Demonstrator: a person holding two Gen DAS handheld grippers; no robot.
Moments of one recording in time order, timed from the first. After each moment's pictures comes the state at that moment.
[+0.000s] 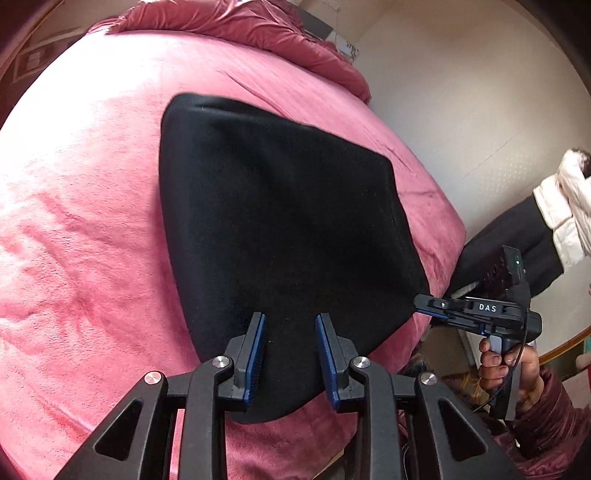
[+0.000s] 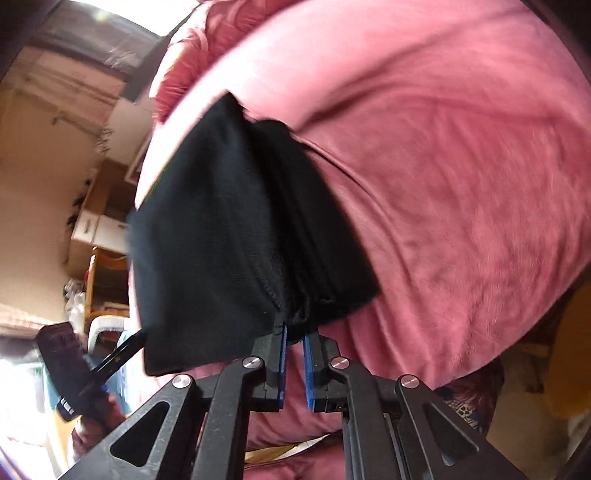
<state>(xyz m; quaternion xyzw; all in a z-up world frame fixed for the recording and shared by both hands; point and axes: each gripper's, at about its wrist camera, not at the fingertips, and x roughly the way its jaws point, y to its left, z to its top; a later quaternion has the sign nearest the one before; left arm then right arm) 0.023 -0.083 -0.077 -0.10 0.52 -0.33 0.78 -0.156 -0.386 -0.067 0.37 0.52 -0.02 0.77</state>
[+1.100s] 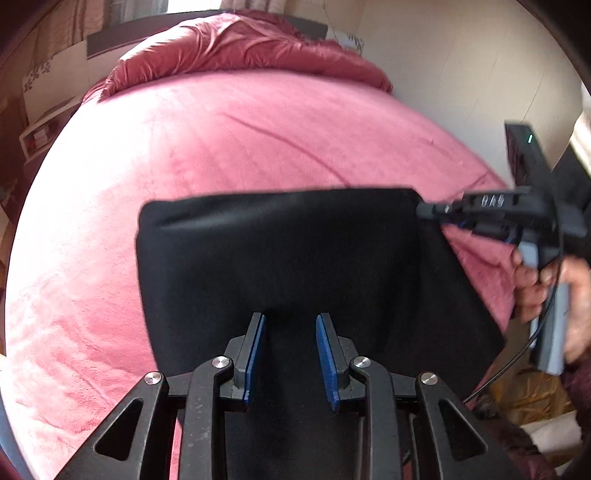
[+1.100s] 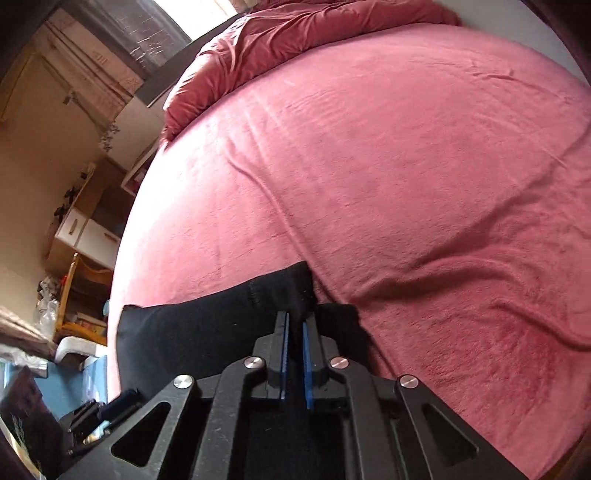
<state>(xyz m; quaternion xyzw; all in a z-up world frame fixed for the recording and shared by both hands) 0.056 -0.141 -0.058 0.05 0.48 -0.25 0.84 0.003 -0.410 -0.033 0.27 0.48 -0.04 0.84</state>
